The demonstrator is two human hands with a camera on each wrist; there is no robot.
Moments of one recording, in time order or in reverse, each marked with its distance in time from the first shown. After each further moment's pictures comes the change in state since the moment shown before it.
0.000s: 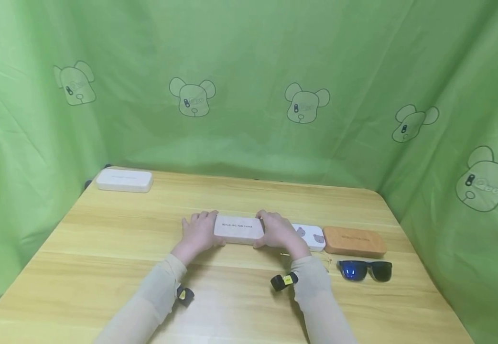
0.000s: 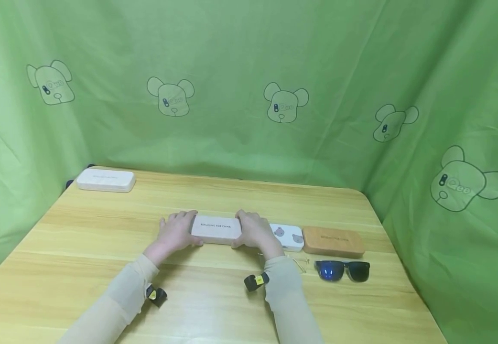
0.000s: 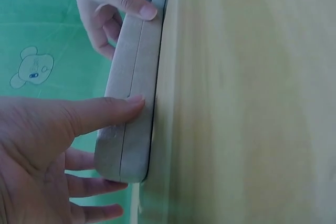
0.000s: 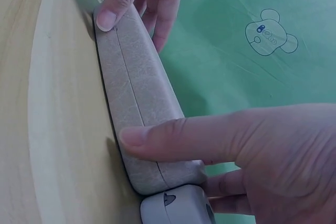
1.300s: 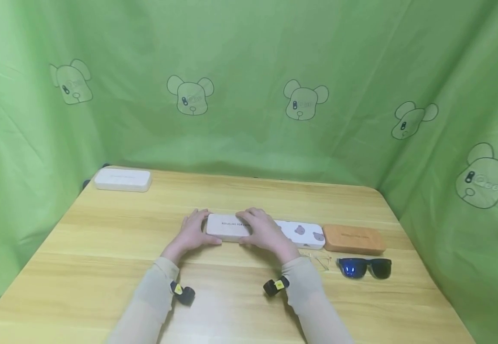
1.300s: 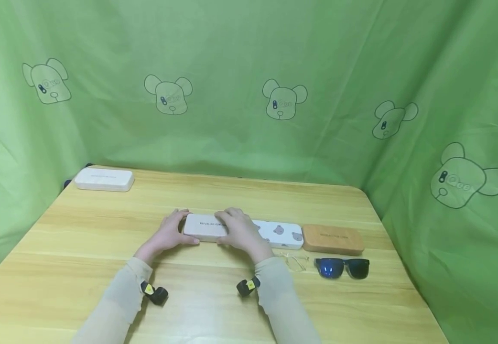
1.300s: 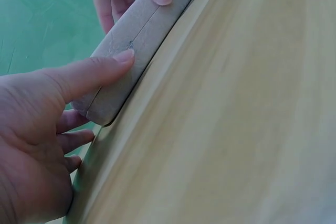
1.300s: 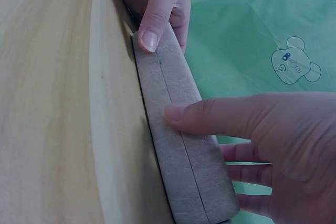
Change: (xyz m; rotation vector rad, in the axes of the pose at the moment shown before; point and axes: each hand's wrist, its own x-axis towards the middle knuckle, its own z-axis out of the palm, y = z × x) left_hand 0.013 -0.047 0.020 -0.442 -0.077 0.088; right_hand 0.004 -0.020 0.019 -0.027 0.112 -0.228
